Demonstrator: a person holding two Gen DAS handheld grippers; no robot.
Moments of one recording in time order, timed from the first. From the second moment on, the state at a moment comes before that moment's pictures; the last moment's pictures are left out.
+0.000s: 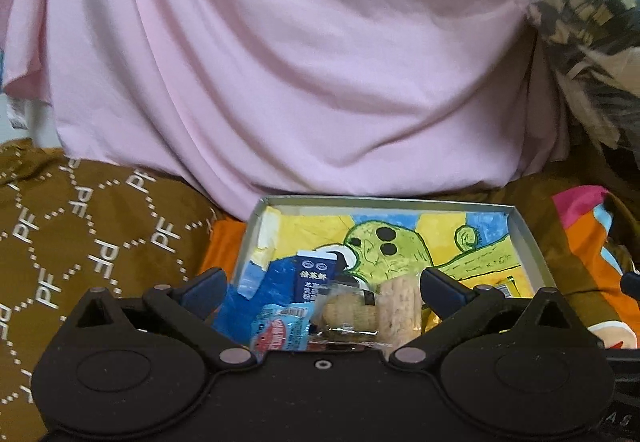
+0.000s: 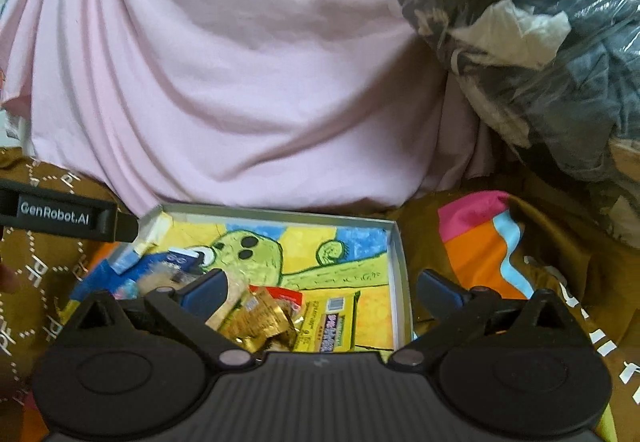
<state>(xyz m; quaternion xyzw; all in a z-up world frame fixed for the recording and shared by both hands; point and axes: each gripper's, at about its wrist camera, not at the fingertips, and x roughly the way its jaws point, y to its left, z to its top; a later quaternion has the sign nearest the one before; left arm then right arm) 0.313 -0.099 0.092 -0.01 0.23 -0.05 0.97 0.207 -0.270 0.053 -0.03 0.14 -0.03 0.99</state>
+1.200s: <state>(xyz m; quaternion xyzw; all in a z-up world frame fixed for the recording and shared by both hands) 0.121 -0.038 0.076 -0.01 0.16 0.01 0.99 0.031 -0.246 0.057 0.01 0.10 0.00 1.00</state>
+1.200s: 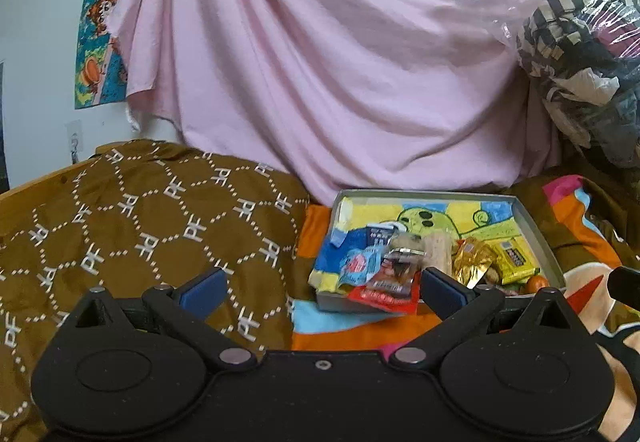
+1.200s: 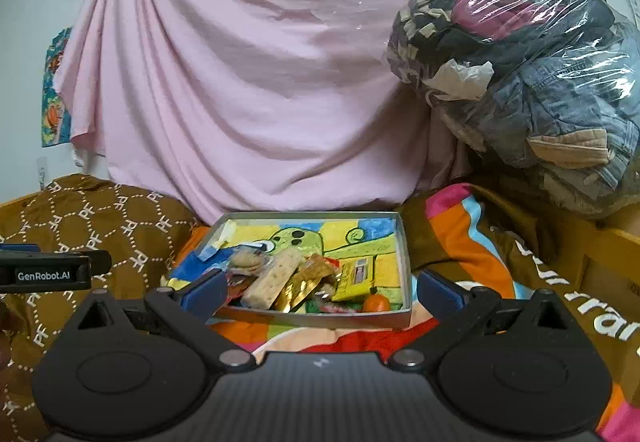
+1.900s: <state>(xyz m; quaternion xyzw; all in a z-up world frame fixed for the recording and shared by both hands) 0.067 -0.012 0.038 -0.01 0.18 0.03 0.98 0.002 -0.220 0.023 0.00 0.13 0.03 0.99</state>
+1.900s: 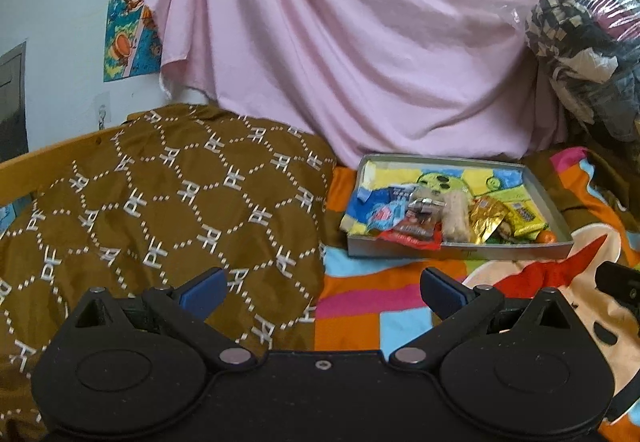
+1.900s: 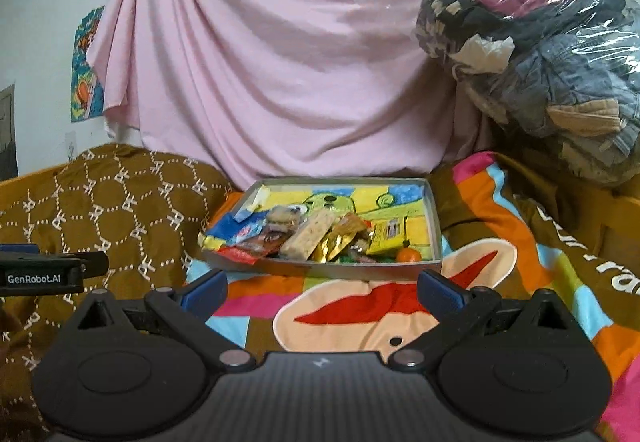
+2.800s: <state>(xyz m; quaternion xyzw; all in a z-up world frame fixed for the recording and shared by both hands) 0.069 -0.014 -0.002 -0.01 0.24 0.03 0.97 -0.007 -0.210 -0.004 0.00 0.15 0.02 0.99</state>
